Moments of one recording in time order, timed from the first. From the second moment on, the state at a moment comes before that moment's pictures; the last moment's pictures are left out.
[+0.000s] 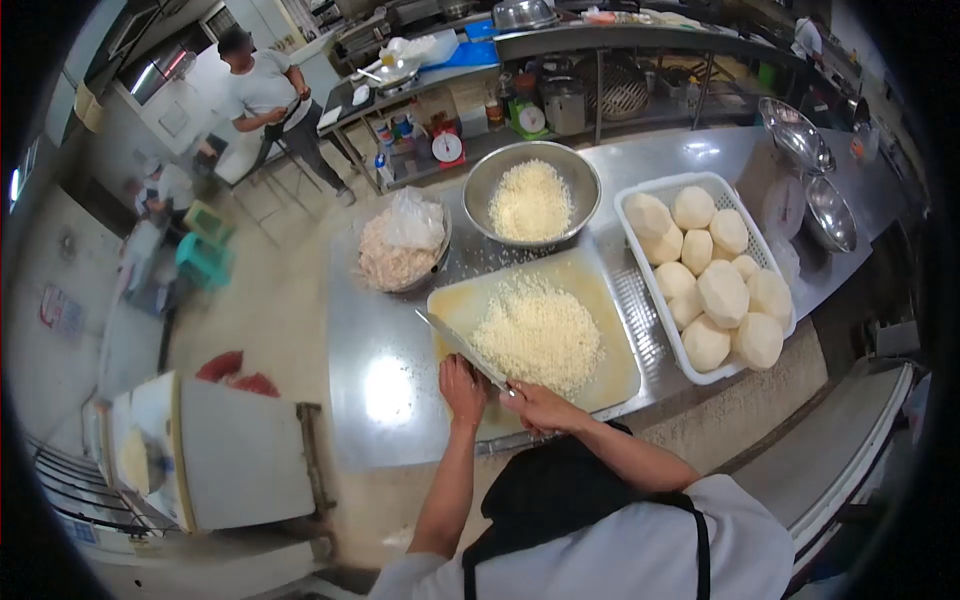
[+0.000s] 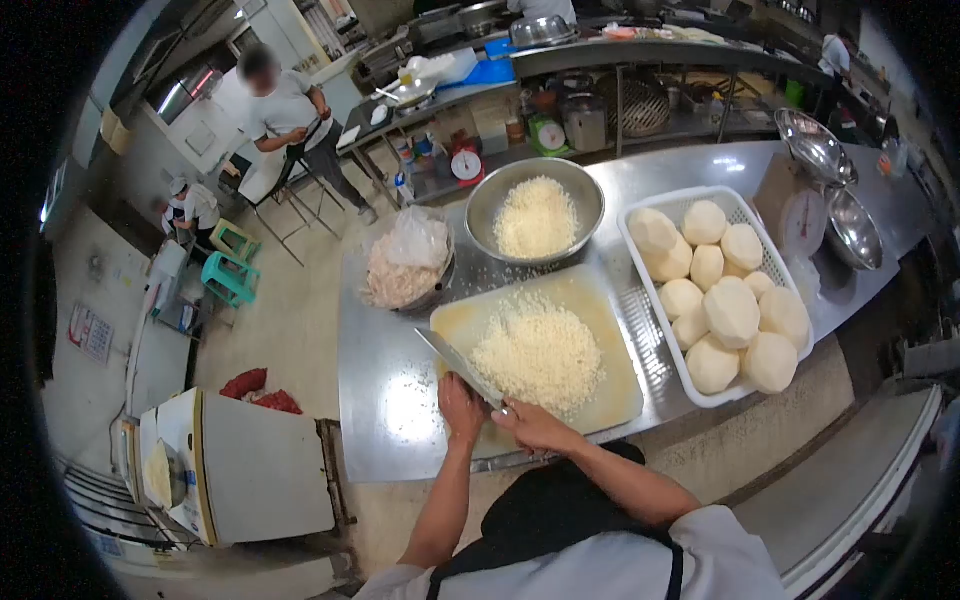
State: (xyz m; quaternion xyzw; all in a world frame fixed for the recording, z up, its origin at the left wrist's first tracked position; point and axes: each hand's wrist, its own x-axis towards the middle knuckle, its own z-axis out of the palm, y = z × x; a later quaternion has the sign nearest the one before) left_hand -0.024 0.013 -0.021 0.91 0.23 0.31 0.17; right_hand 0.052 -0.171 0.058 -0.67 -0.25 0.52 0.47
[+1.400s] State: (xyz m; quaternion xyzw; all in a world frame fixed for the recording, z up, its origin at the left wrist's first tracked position) left_hand -0.044 0.012 0.034 0.82 0.26 0.30 0.40; right_hand 0.064 -0.172 0.067 -0.66 -0.23 0.57 0.44
